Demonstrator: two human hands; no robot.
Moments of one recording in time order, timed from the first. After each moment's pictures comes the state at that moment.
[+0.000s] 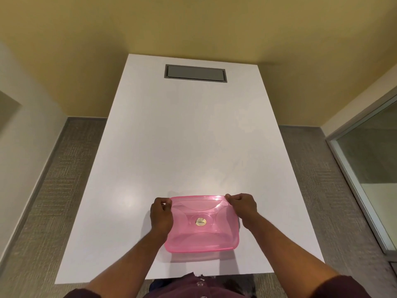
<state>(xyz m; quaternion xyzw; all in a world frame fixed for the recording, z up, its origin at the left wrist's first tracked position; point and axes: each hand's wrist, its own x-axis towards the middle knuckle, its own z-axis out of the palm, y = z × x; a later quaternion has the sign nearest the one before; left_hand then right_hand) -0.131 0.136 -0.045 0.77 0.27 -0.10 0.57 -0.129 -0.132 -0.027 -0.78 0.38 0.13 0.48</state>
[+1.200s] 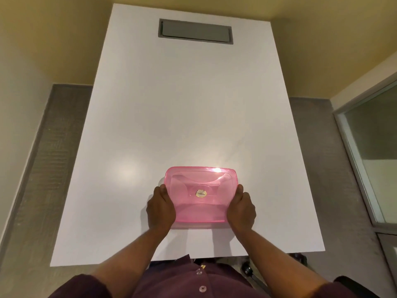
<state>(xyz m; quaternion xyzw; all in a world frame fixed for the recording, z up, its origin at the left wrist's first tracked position) -0.147 0.122 -0.041 0.89 0.25 -0.08 0.38 -0.175 -0.090 -0.041 -0.85 0.45 0.05 0.29</state>
